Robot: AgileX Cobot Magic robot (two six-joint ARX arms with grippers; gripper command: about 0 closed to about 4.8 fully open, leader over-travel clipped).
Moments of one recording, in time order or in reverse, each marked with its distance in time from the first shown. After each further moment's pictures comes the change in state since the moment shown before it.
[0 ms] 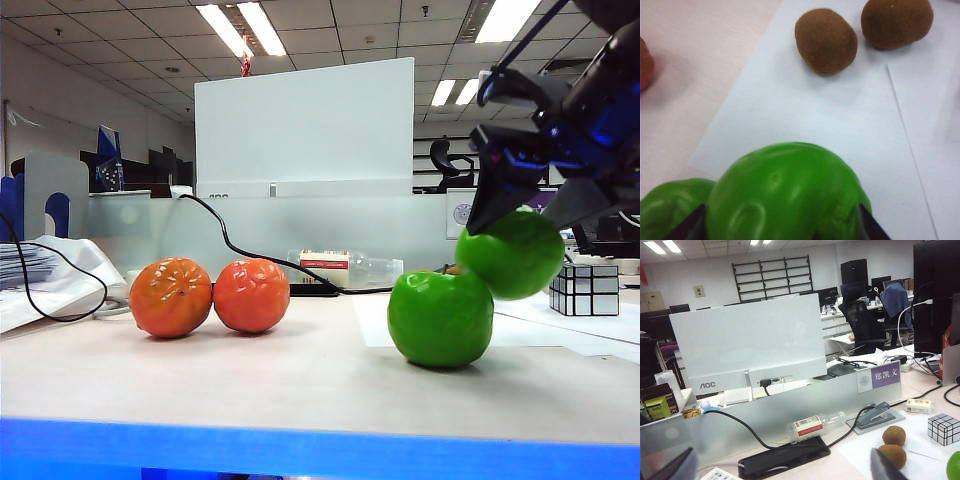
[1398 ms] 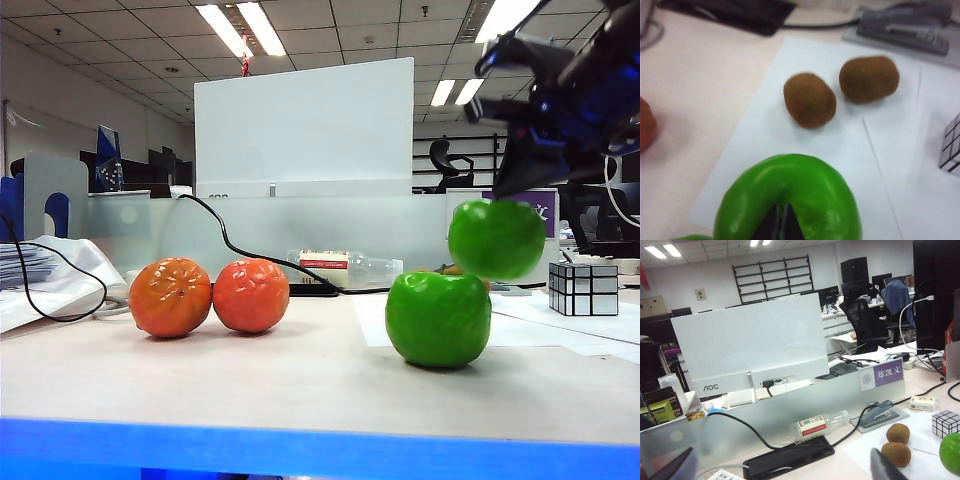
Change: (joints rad) left arm 0.000 0.000 0.000 0.000 0.000 0.028; right arm -0.006 -0.038 0.002 0.126 0.044 0.014
